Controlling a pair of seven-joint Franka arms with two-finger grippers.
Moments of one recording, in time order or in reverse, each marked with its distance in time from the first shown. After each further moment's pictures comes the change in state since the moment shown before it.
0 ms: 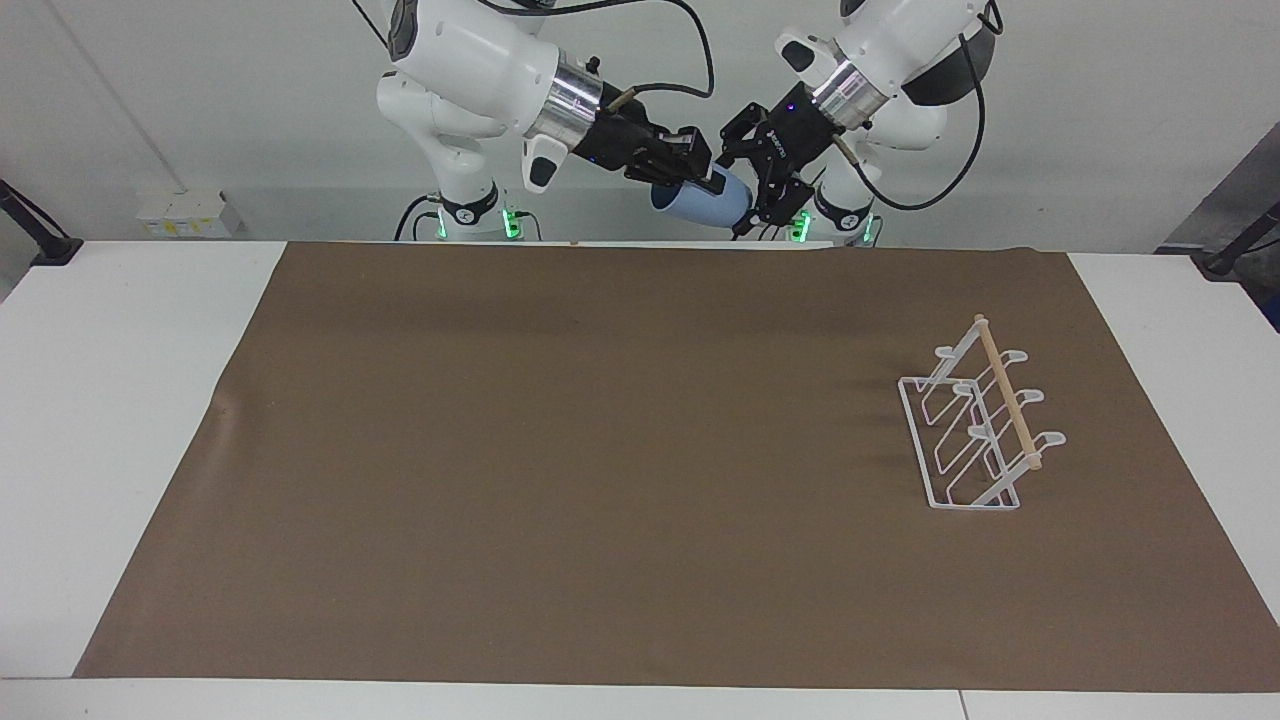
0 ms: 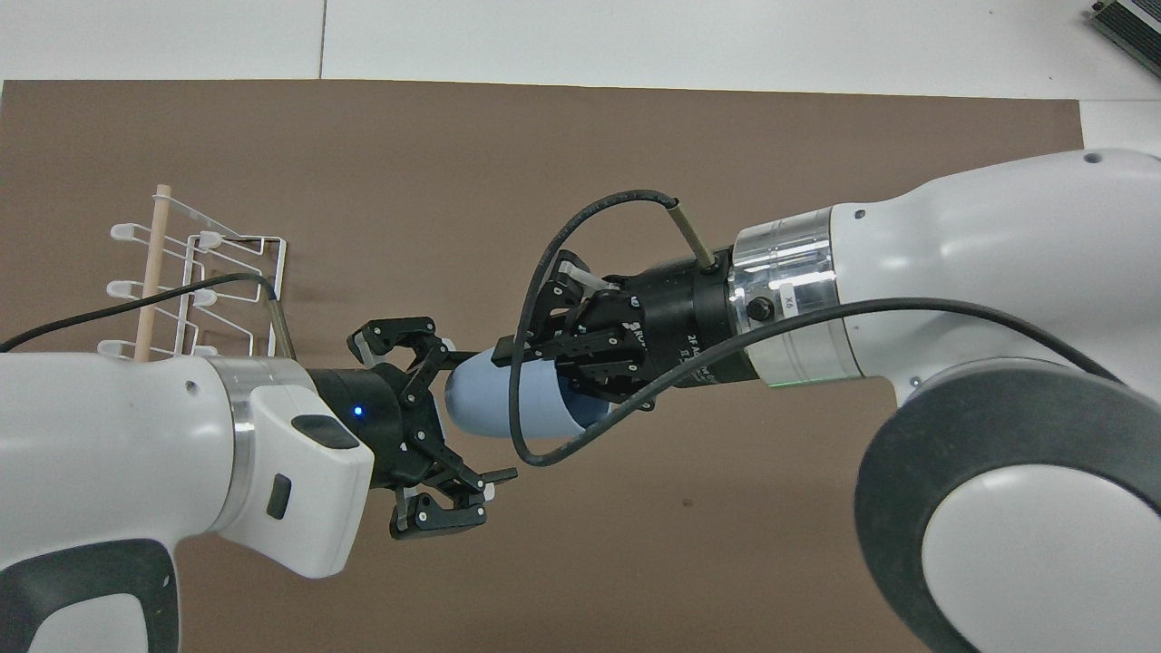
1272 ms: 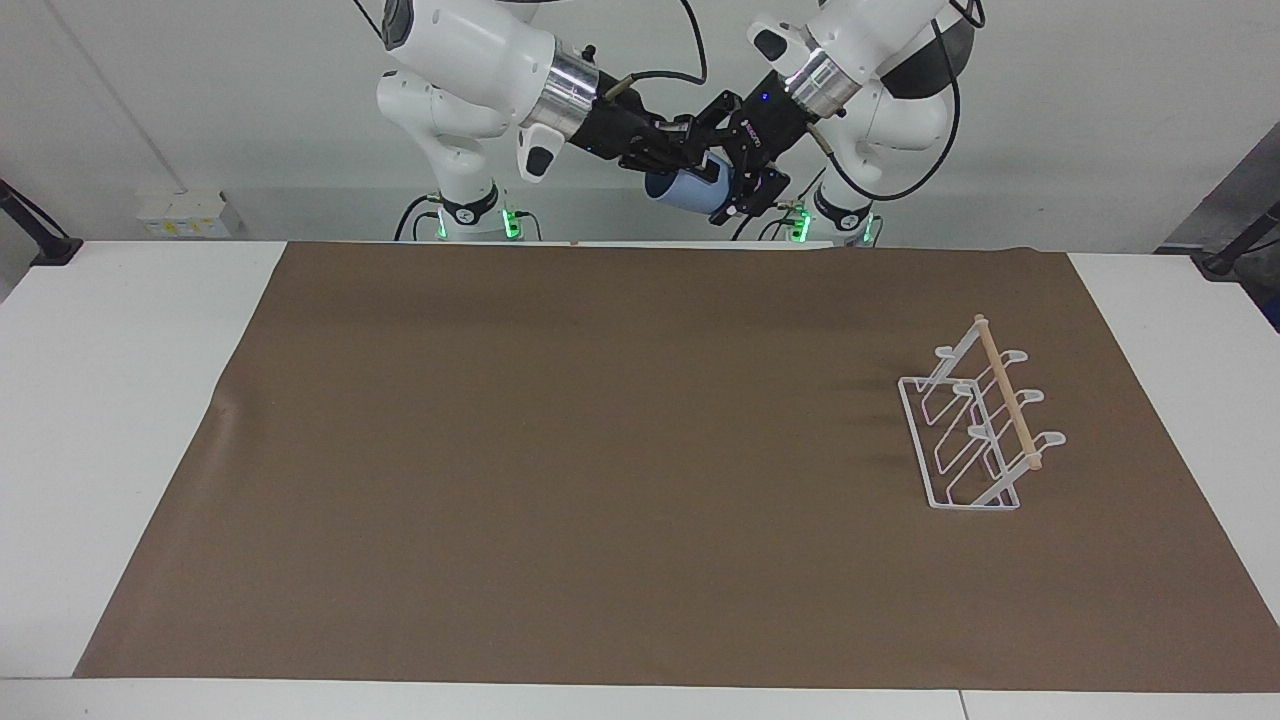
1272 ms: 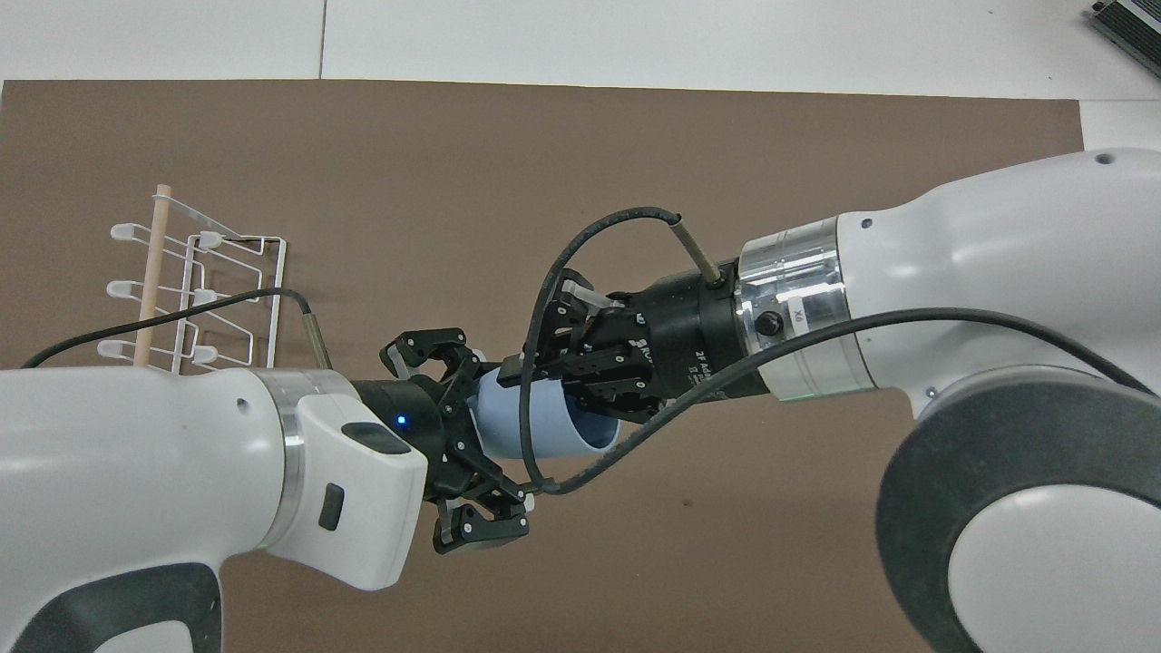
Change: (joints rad) left arm 0.002 0.037 -0.052 0.067 0.001 0.007 -0.119; right arm -0.009 -0.019 -0.005 0.008 0.001 -0.051 0.000
